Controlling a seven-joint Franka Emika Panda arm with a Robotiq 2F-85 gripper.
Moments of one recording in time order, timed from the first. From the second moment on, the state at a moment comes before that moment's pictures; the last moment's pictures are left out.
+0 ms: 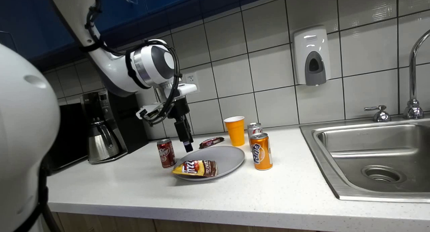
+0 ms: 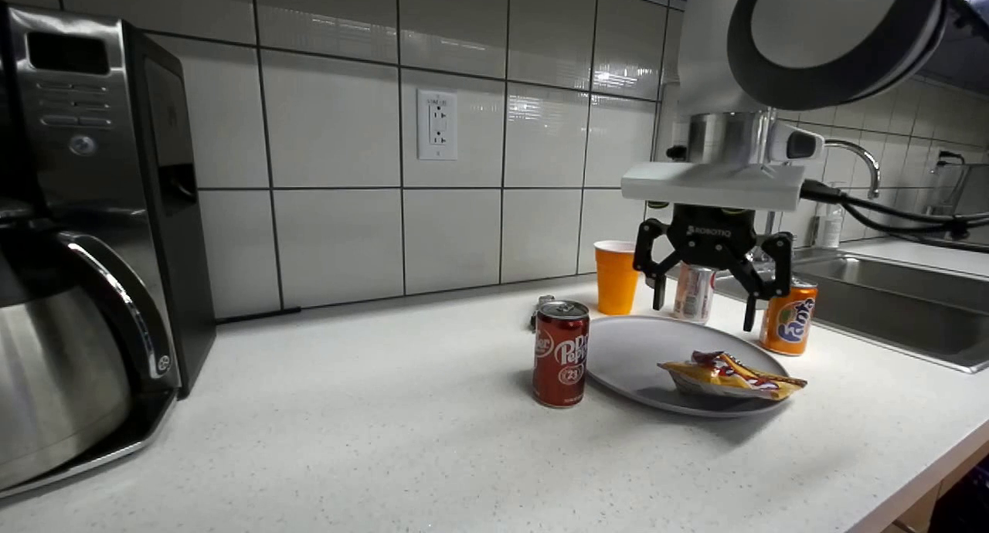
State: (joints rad) arm 0.12 -0.04 -0.02 -2.53 -0.20 2.52 1.33
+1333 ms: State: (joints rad) arm 0.05 -0.05 -0.02 -2.64 -0.21 2.62 1.32
